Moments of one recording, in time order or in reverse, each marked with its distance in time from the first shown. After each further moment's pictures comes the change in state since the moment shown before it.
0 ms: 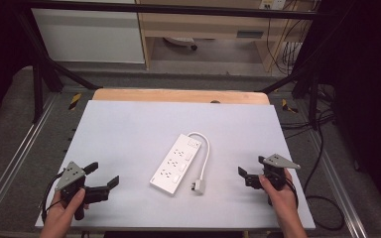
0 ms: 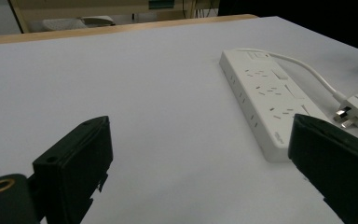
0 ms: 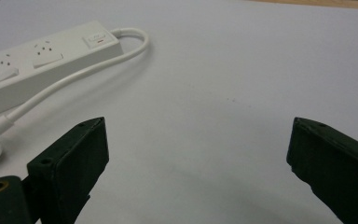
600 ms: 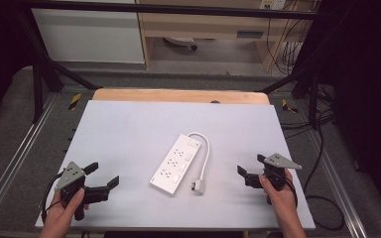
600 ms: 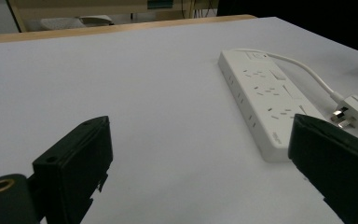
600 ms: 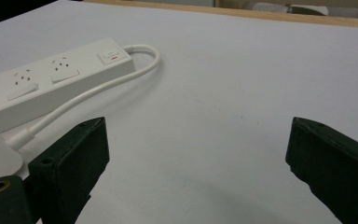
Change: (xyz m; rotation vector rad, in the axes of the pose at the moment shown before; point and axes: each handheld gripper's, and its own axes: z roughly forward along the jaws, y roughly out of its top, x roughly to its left) left arm 0.000 0.000 0.000 0.003 -0.004 0.000; right arm 0.005 0.006 -0.004 -0.049 0.025 -0.015
